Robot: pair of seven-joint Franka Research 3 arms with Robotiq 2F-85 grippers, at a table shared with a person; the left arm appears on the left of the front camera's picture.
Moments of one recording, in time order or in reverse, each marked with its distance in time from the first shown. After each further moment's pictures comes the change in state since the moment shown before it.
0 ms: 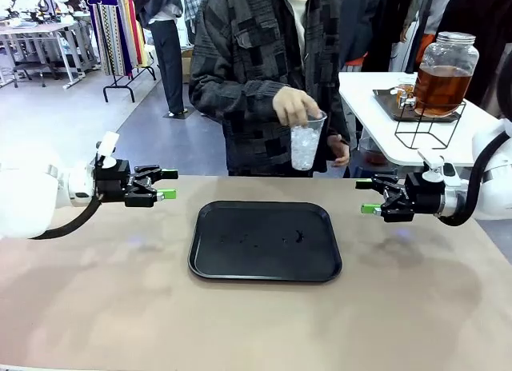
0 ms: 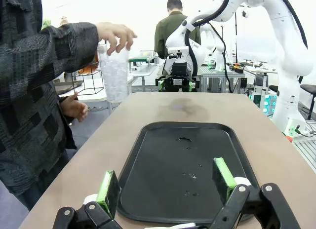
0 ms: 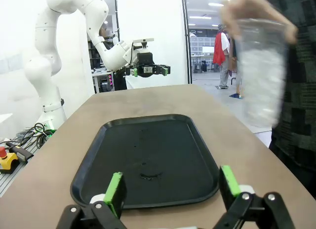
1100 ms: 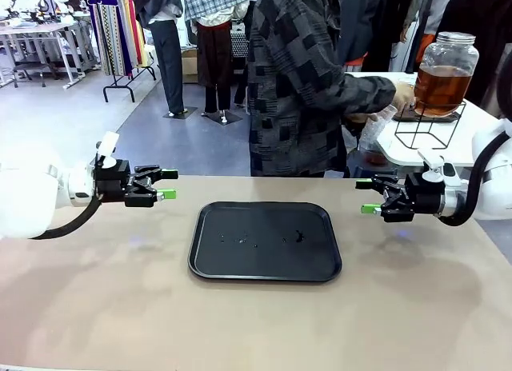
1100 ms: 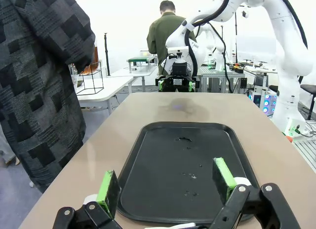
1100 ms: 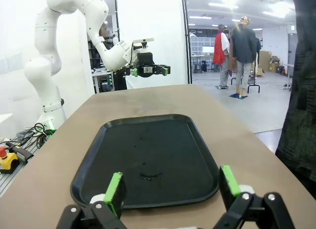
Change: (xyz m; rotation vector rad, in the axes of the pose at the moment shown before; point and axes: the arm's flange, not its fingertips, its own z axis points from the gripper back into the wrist) left arm 0.000 0.000 0.000 0.000 0.000 0.000; right arm 0.000 0.000 0.000 0.000 0.000 0.000
